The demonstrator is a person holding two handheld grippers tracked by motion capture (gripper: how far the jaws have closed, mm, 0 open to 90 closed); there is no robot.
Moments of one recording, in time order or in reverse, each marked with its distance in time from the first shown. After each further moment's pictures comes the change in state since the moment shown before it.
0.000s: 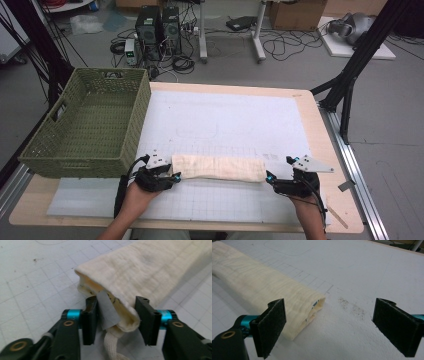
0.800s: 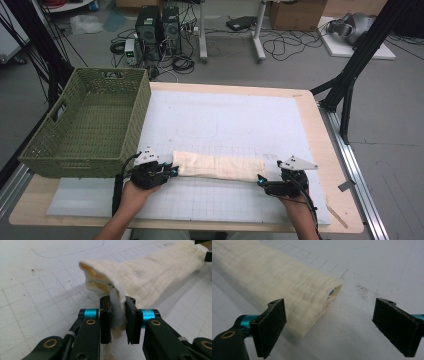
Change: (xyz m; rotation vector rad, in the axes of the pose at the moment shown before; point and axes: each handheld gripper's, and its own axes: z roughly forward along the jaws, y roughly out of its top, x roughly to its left) left arm 0.012 0.002 -0.009 -0.111 -0.079 -0.113; right arm 0.013 -0.006 0.026 0.118 0.029 0.007
